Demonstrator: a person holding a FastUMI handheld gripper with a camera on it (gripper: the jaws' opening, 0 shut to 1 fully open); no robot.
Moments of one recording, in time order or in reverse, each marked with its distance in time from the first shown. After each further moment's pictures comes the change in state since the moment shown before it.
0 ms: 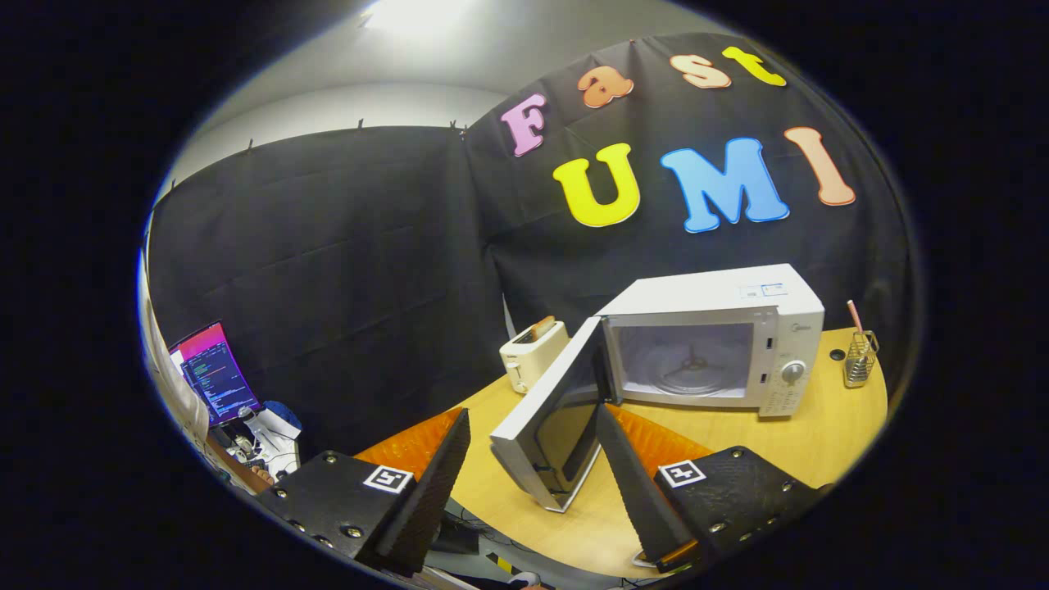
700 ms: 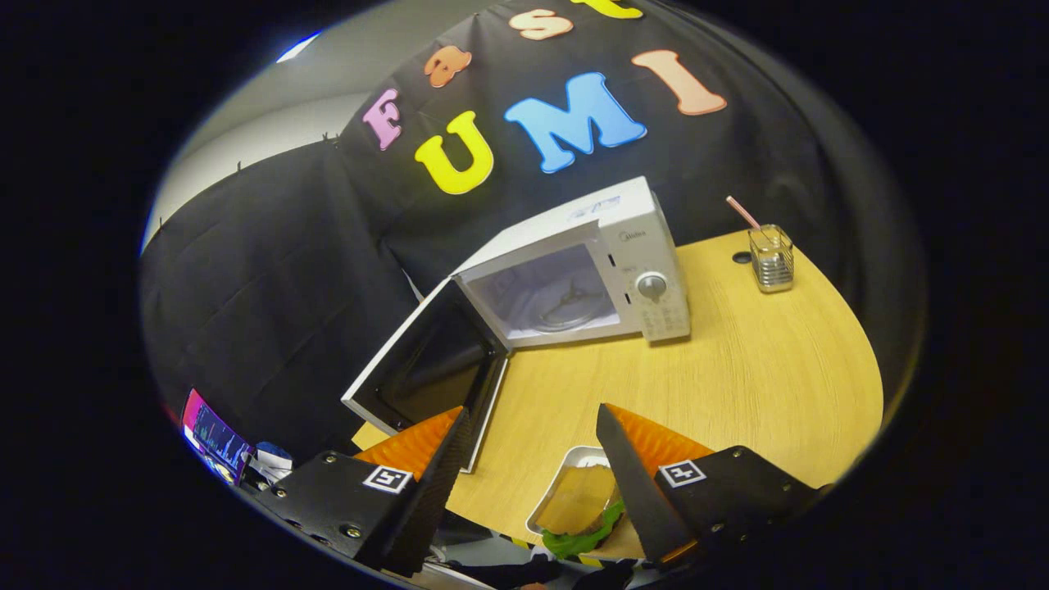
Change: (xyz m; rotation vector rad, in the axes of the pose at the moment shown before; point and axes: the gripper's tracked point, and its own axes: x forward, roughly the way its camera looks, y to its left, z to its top) arm -0.049 -0.162 -0.078 0.317 0.168 -0.198
